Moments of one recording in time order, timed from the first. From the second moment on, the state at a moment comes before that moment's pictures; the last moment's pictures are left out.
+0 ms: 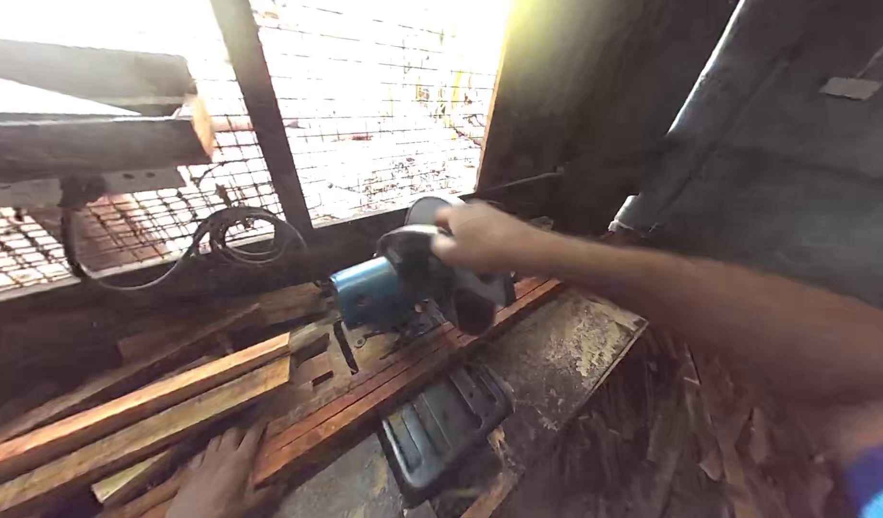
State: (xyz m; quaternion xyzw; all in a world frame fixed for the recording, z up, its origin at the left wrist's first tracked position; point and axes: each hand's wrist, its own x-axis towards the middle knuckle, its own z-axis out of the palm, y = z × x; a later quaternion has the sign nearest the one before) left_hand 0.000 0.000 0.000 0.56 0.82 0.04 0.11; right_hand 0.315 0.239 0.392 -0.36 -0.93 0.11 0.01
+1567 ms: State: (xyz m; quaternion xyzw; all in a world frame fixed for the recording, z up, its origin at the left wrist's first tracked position) left_hand 0.084 -0.351 0.052 -0.20 0.97 0.12 -0.08; right_hand 0.280 0.314 -0.003 -0.04 -0.99 0.15 -0.01
